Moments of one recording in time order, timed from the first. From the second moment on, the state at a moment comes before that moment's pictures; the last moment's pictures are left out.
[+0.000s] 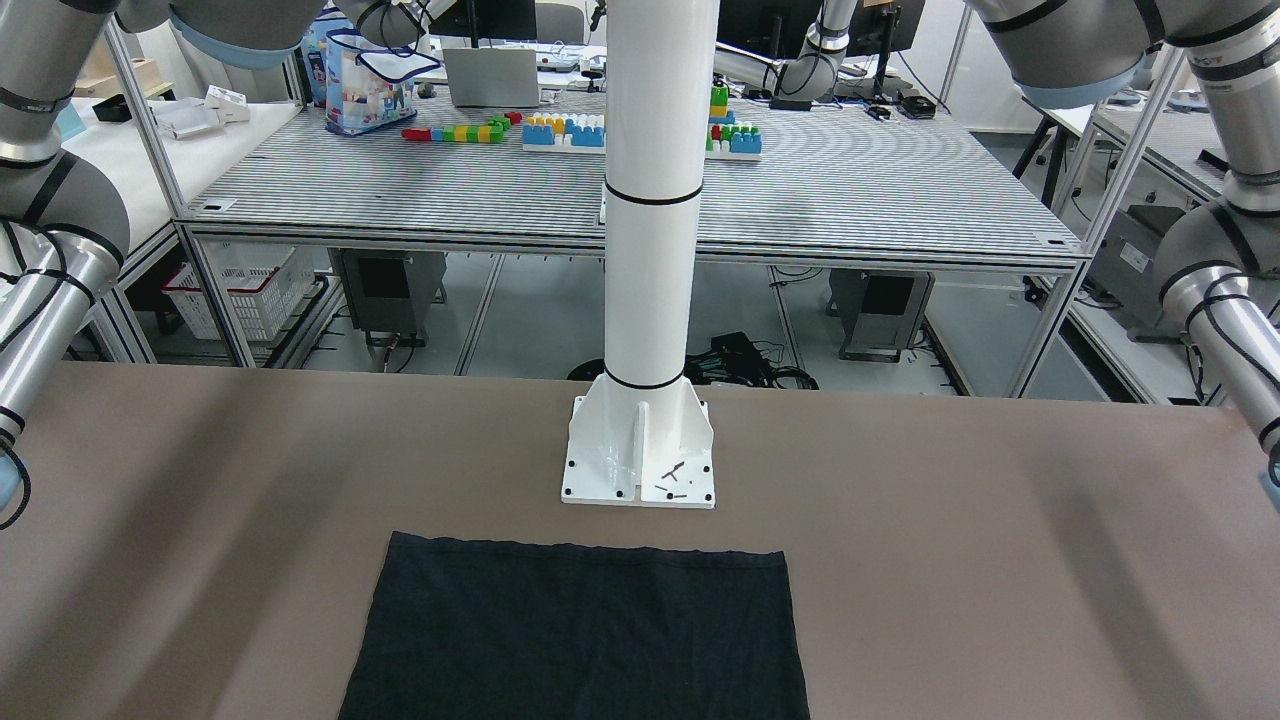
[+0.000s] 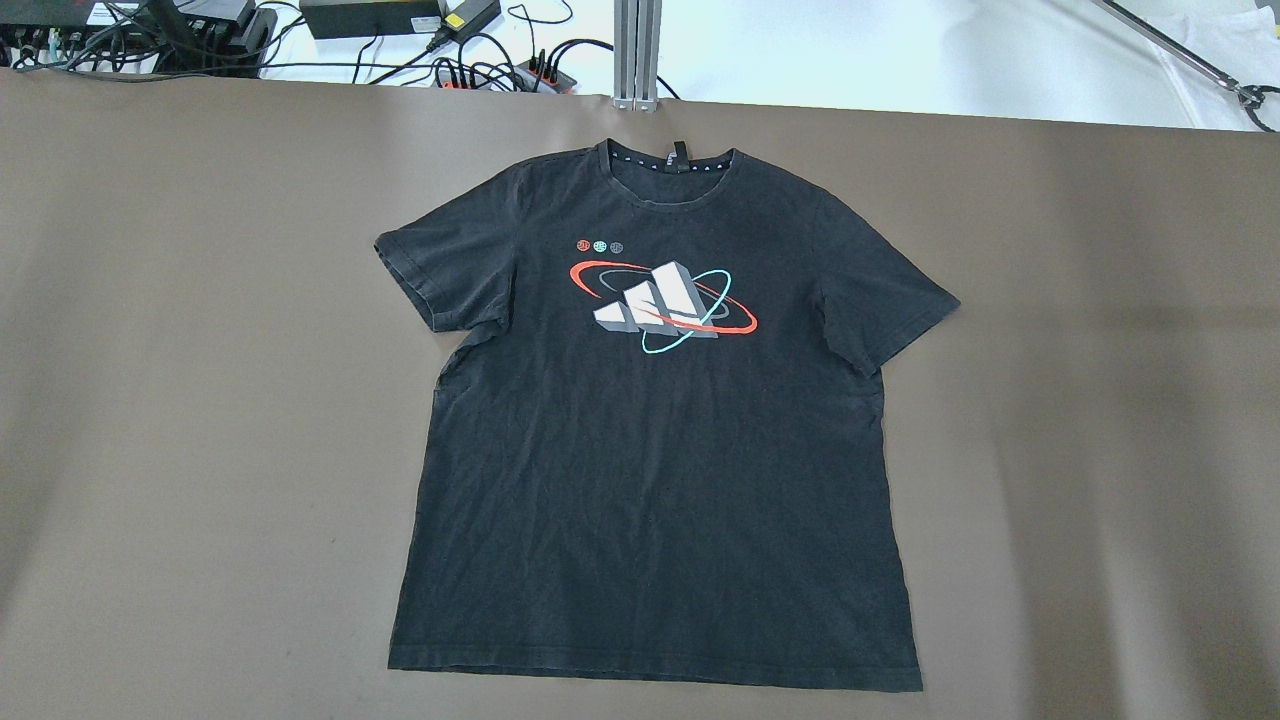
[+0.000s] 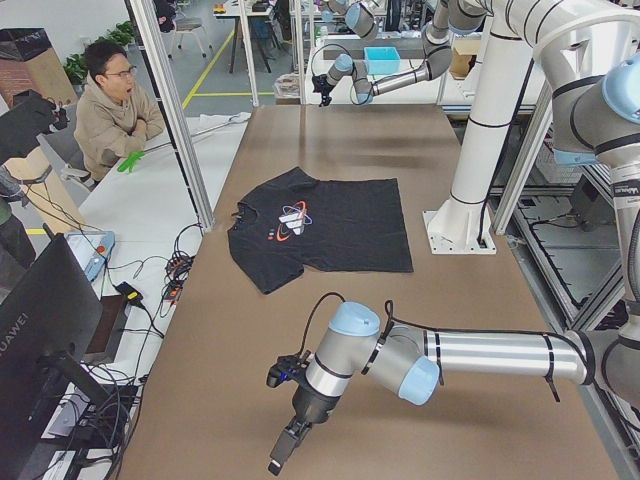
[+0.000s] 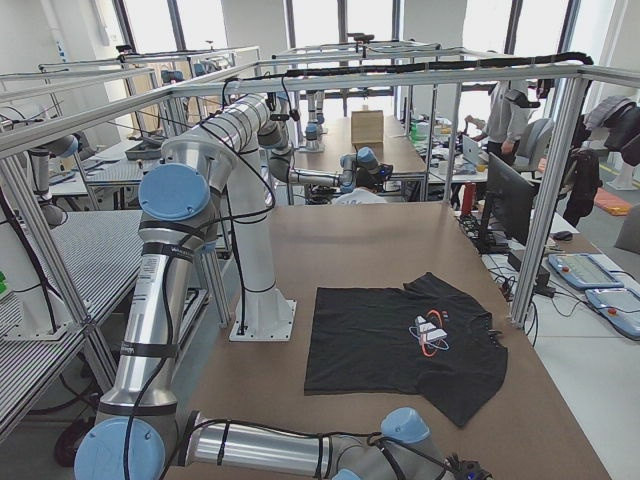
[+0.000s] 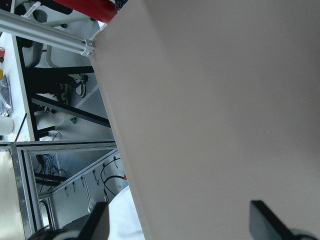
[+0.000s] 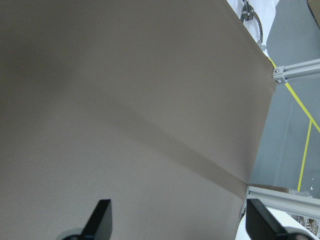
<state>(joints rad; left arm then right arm) -1.46 -1.49 -1.66 -2.05 -1.70 0.13 1.36 -1.61 1.48 -0.86 1.70 -0.10</state>
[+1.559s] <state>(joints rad) -1.45 -1.49 -1.66 -2.07 -1.71 0.02 1.04 -1.33 1.39 -0.77 2.02 1.03</state>
